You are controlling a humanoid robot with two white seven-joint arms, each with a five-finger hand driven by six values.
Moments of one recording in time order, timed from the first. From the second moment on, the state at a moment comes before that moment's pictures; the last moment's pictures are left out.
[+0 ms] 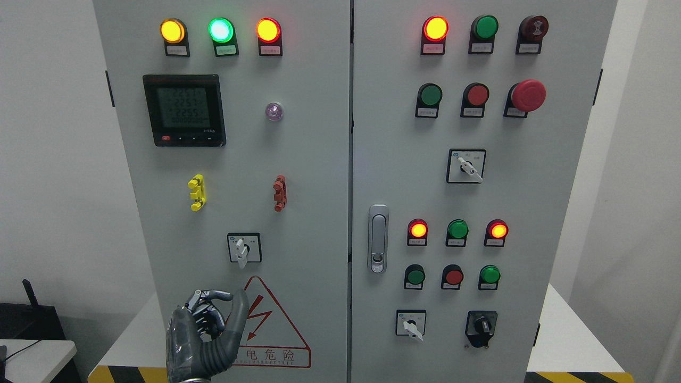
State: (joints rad) left arm -0.30 -0.10 -0.11 -1.83 -0.33 0.31 0.39; right arm 0.12 0.12 0.00 -0.09 0.00 0.00 -0.21
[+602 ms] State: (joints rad) left arm -0.36 -0.11 -0.12 -1.80 -0.32 0.33 0.43; right arm 0.12 0.12 0.00 -0.09 0.00 0.00 -0.21
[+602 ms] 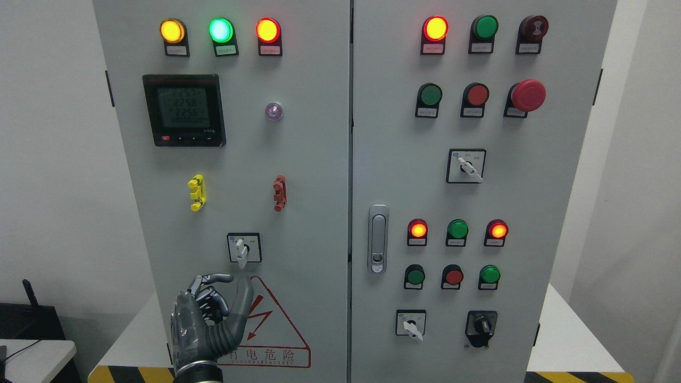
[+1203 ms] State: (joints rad) left arm -0.40 -0.11 -0.12 -1.79 -0.32 0.36 0.44; right arm 0.12 0.12 0.00 -0.09 0.00 0.00 -0.21
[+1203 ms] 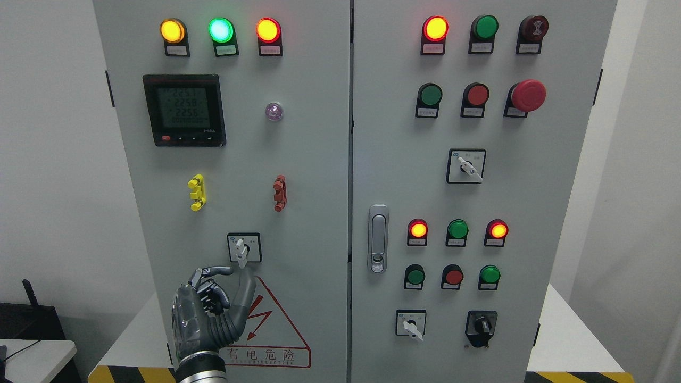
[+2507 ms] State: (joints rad) left arm -0.46 -0.11 -0.12 -1.78 -0.30 0.45 0.44; right arm 0.12 0.12 0.00 -0.09 0.00 0.00 -0.21
